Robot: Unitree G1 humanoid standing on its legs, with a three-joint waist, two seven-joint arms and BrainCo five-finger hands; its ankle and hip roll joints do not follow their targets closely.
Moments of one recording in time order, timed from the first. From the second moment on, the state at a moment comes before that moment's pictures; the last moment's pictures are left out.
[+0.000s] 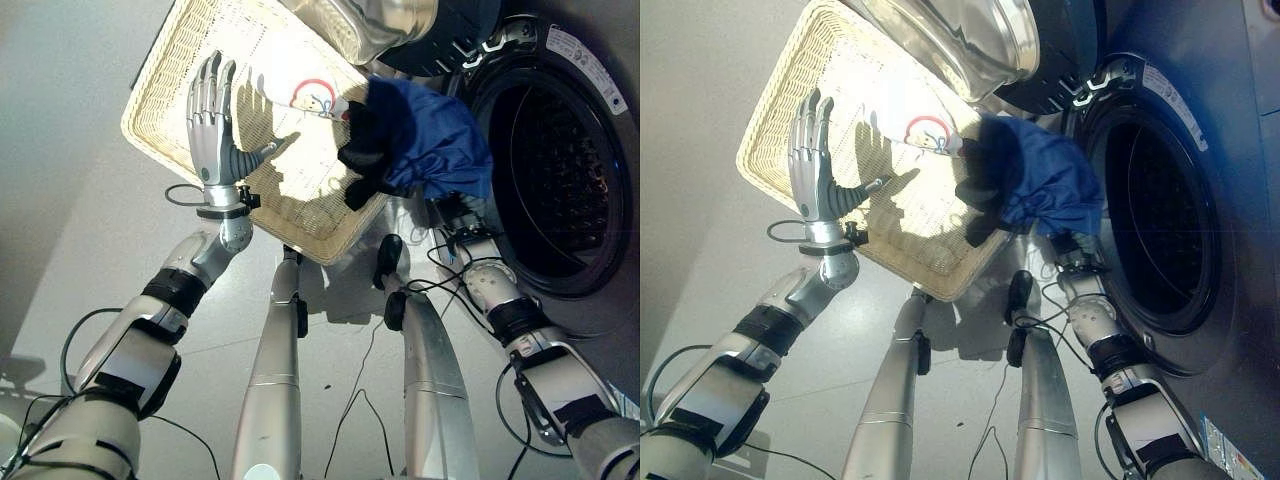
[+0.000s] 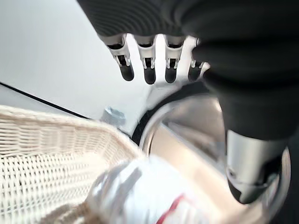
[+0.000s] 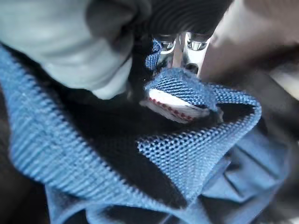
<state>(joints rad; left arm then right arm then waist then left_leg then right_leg) -1.06 0.61 -0.62 0.84 0.55 -0.26 1.07 -0.90 -0.52 0.12 1.03 1.76 -0.25 0.01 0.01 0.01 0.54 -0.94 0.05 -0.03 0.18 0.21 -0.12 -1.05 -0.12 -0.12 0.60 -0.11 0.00</state>
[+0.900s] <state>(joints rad) -1.40 0.73 -1.12 1.08 0.48 -0.12 0.87 -1.20 -0.69 0.22 1.30 1.34 -0.47 -0.59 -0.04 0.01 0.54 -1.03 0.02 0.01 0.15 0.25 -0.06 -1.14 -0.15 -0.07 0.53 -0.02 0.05</state>
